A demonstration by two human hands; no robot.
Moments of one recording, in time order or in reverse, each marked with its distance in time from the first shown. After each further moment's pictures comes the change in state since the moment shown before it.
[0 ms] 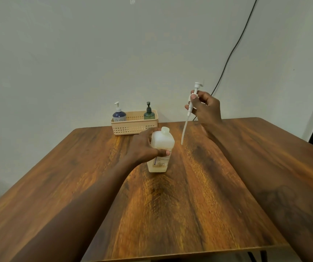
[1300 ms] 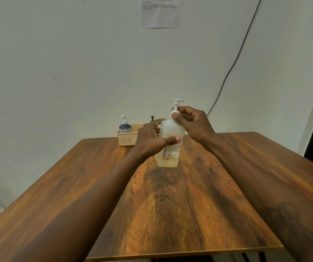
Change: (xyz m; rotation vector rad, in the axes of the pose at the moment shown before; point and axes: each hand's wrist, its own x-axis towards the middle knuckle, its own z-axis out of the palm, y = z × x) left_hand -0.020 0.072 -0.040 -0.211 0.149 0.122; right_hand -0.050 -0.055 0.015 -0.239 -0.312 -0.117
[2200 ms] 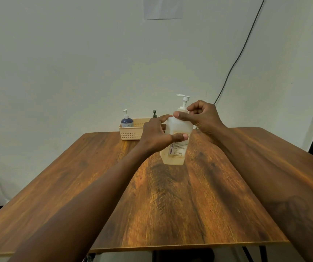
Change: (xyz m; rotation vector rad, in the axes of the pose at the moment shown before) left_hand -0.001 0.000 0.008 0.007 -0.039 0.069; right_hand -0.004 -0.007 -0.011 0.072 0.070 0.105
